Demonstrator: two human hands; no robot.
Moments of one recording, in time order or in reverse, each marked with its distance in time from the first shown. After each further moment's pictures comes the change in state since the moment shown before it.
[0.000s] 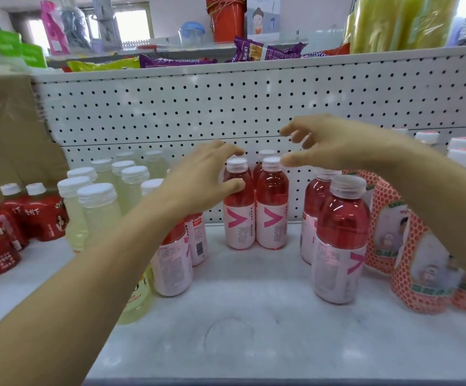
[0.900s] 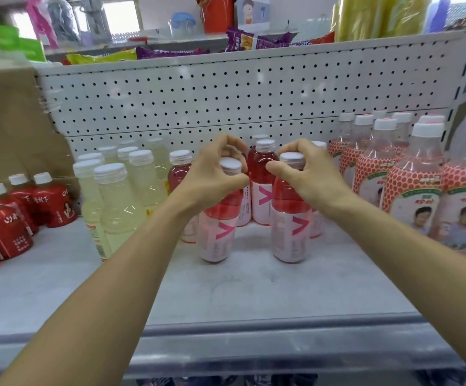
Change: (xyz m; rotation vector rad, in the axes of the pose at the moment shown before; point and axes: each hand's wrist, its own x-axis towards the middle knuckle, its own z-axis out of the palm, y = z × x) left_hand -0.035 0.020 0.020 -0.748 0.087 -0.024; right_hand -0.053 -0.006 0.087 0.649 0.386 0.086
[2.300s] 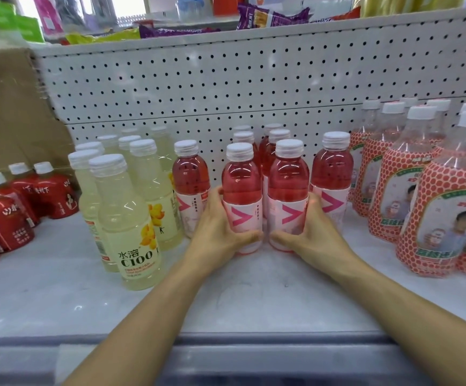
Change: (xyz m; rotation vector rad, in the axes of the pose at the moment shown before) left_hand -0.053 -0.079 0.046 0.149 0.106 -0.233; right_hand -0.041 0.084 0.044 -0.153 -0.119 0.063
